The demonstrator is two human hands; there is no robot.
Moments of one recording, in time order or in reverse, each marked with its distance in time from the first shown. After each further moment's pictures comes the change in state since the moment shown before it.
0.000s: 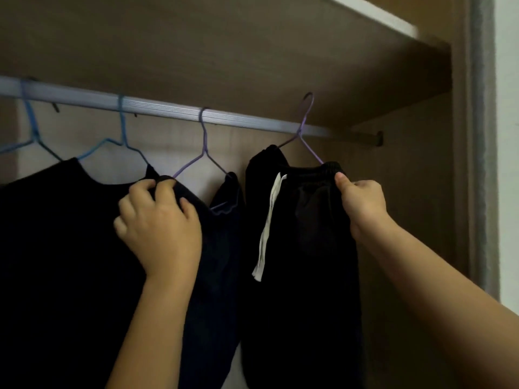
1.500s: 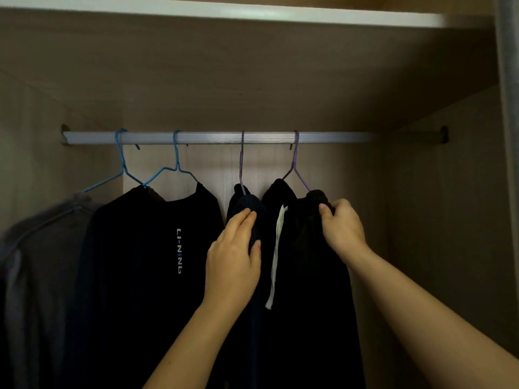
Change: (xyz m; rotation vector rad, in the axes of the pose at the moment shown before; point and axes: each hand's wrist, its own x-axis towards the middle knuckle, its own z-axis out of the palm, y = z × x) left_hand -0.053 0.035 -0.011 -0.077 -0.333 0.293; right_hand -0.003 0.022 0.033 -0.274 -0.338 -0.175
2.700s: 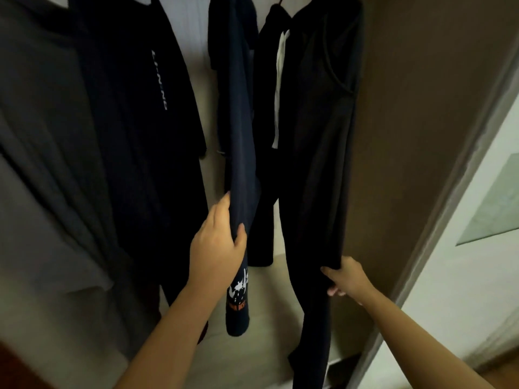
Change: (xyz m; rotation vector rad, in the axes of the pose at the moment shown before) left_hand -0.215 -0.035 -0.031 -0.164 -0.360 -0.304; right_hand -0.280 0.220 0.014 -0.262 -0.623 0.618
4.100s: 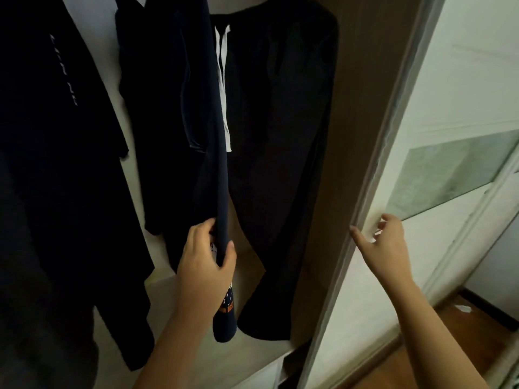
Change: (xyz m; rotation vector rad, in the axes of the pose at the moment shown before) left_hand -0.025 0.037 0.060 -0.240 -0.012 -0.053; right_hand -0.065 0.031 -0.114 -0.061 0.868 -0.013
